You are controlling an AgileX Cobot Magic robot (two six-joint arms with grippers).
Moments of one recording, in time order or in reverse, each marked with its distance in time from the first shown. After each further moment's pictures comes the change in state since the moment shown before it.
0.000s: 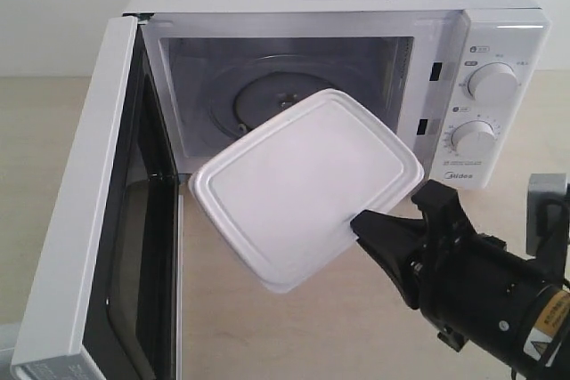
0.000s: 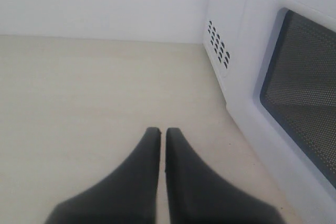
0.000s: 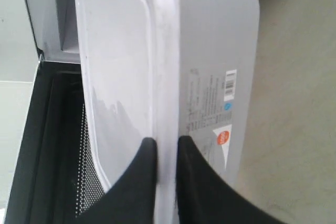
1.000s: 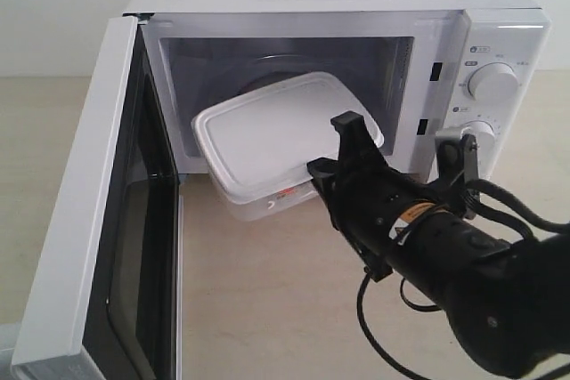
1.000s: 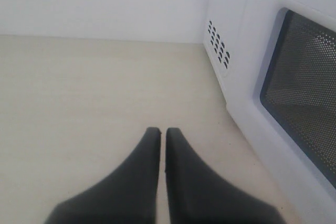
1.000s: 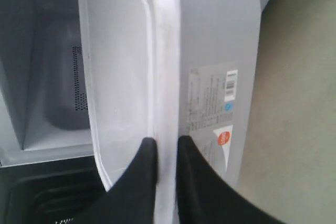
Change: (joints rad) left arm 0.000 0.000 0.000 0.000 0.000 0.000; right arm -0.003 0.263 -0.382 0.281 0.183 -0.069
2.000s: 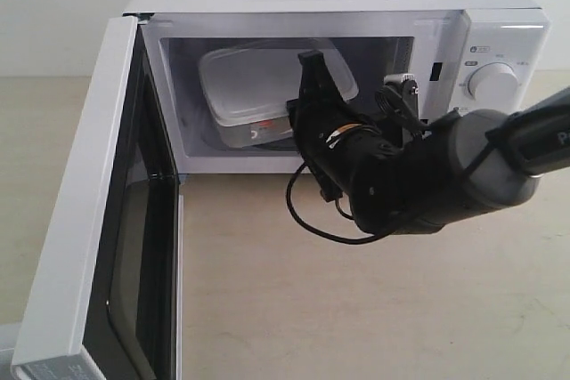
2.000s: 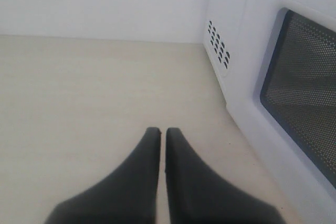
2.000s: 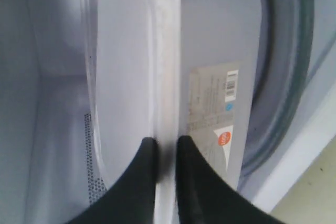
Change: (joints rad) left arm 0.000 0.000 0.000 0.000 0.000 0.000; right arm -0.114 0.248 -0.420 0.110 0.120 -0.083
